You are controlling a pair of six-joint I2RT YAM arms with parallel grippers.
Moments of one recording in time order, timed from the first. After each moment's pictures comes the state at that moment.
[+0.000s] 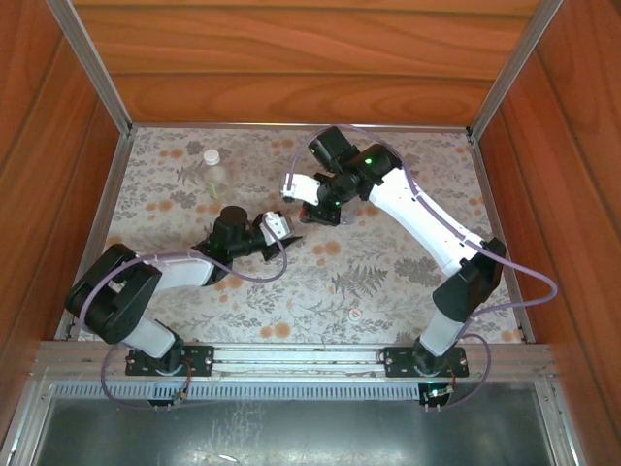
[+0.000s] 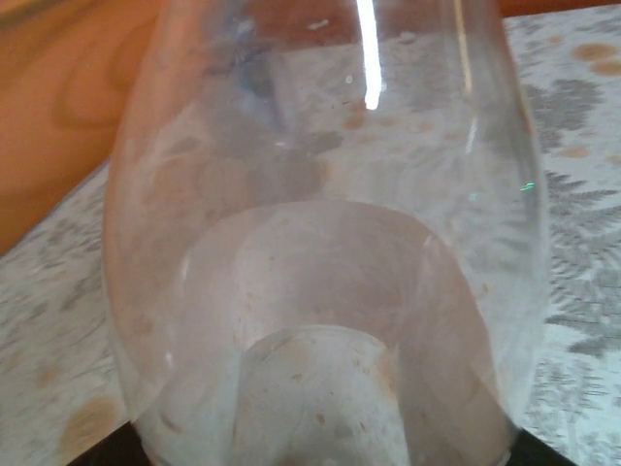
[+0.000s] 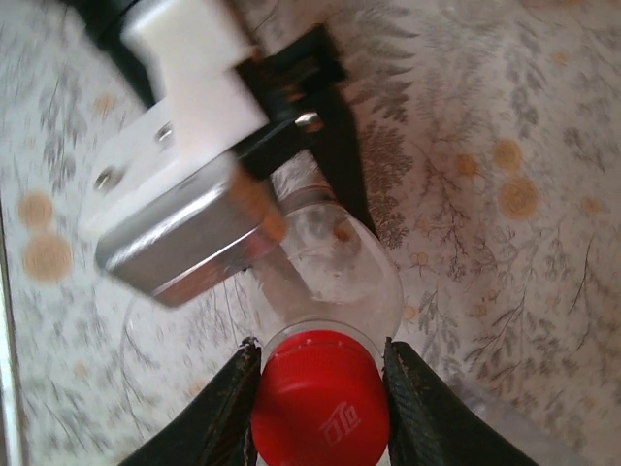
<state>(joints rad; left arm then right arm) -0.62 1.50 0.53 0.64 0.41 0.43 0.75 1.72 1.80 -1.19 -0.28 -0.66</state>
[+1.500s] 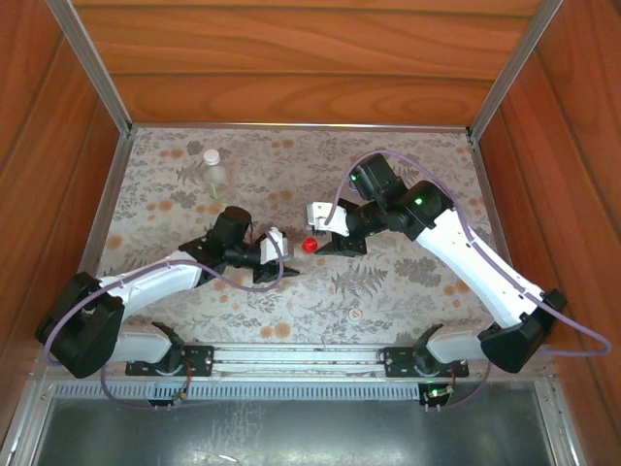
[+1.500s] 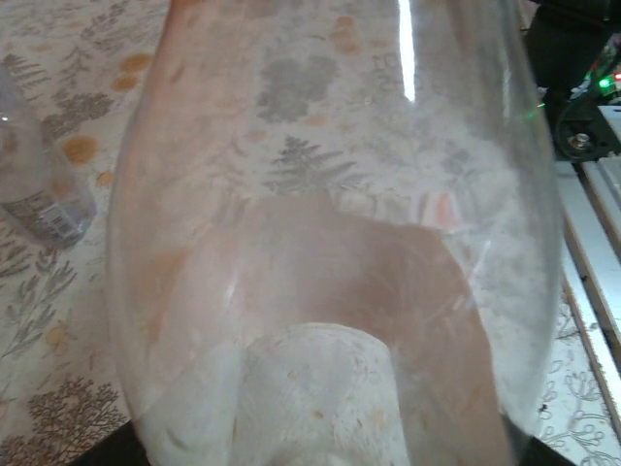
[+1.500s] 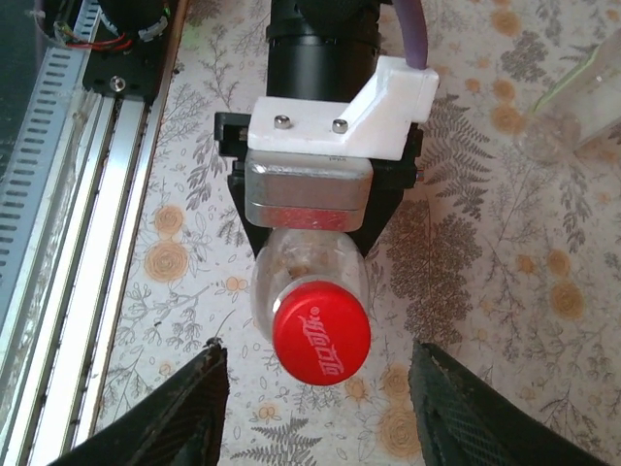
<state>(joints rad) -0.67 1.30 0.62 0.01 0.75 0.53 0.75 1.35 1.46 -1.10 -0.52 -0.89</state>
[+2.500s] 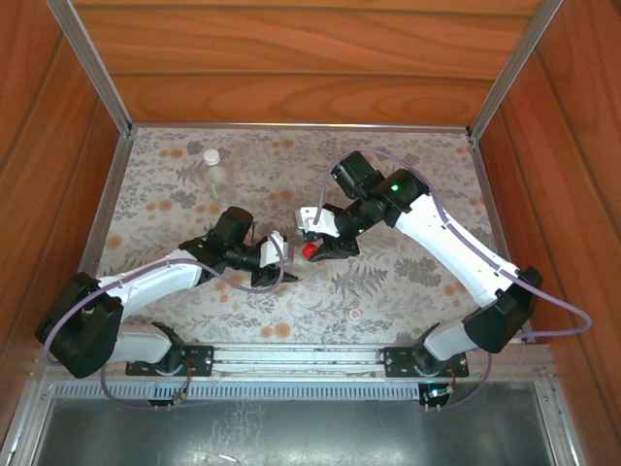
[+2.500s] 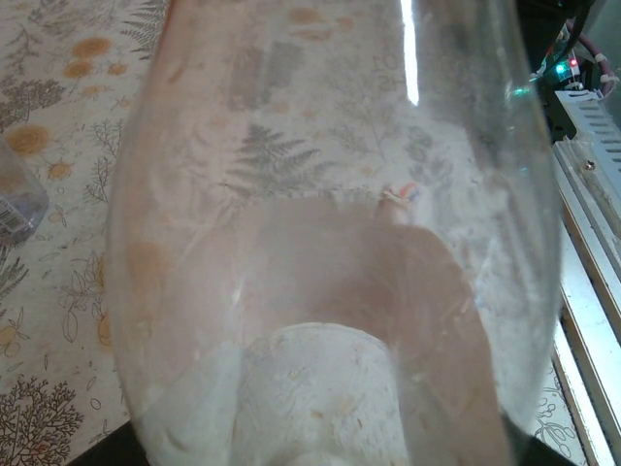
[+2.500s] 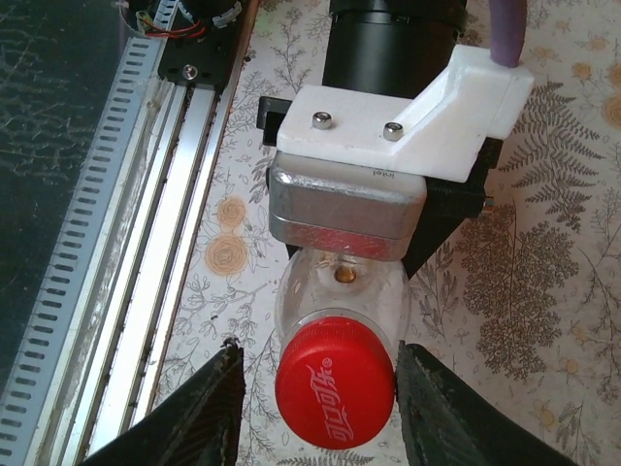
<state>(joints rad) -0.67 1.30 0.64 -0.08 0.78 0.57 0.77 1.48 1.53 -1.22 -0.60 -0.96</state>
